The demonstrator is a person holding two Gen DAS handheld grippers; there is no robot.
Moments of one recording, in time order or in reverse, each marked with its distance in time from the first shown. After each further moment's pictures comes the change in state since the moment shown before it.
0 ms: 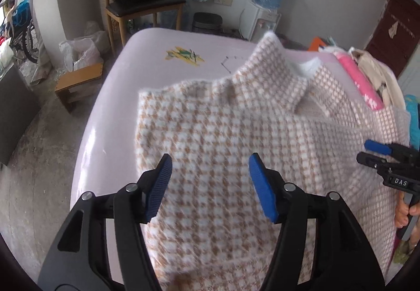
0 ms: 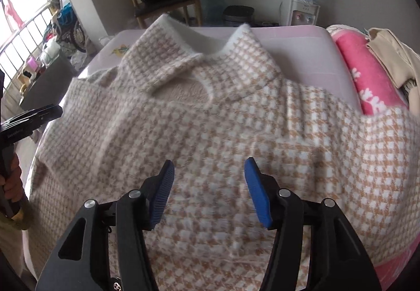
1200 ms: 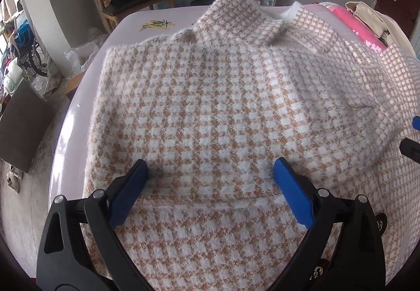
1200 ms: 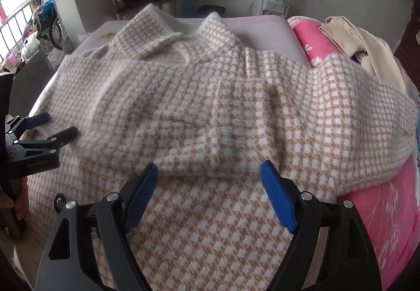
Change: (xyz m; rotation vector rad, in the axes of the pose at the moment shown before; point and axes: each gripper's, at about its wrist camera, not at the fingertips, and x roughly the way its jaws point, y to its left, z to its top) left arm 0.007 -0.068 -0.063 0.087 0.028 0.120; right arm -0.062 -0.010 -0.079 0.107 -0.033 -0.157
